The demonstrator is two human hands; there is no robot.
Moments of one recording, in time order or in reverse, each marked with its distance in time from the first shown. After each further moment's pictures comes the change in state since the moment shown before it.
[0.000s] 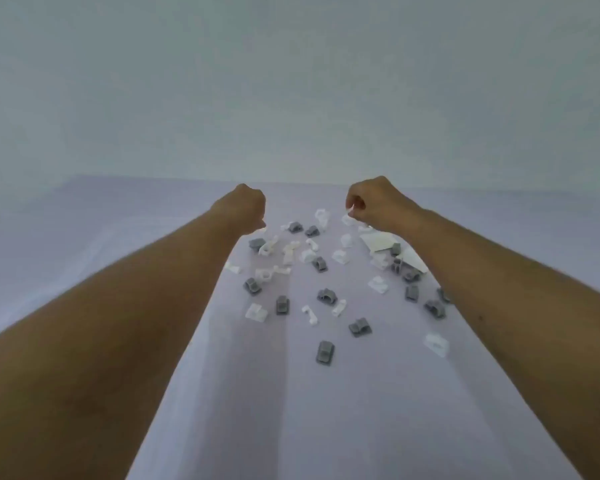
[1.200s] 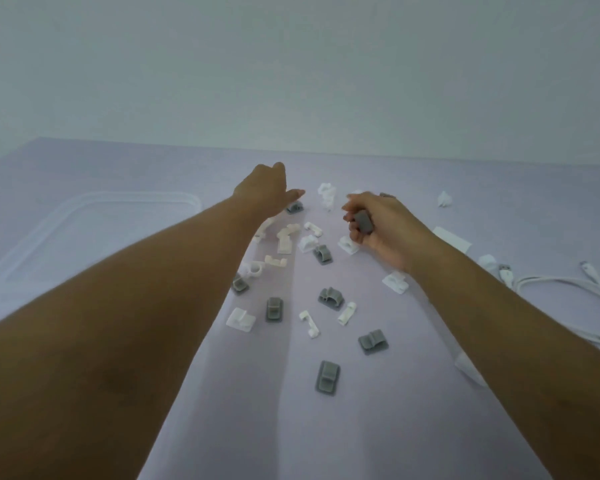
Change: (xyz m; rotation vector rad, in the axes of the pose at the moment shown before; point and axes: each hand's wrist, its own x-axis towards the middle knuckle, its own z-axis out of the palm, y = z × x) left_hand 0.063 0.028 0.055 -0.225 -0.011 -0.088; right_hand -0.007 -0.001 0.068 1.426 0.002 0.646
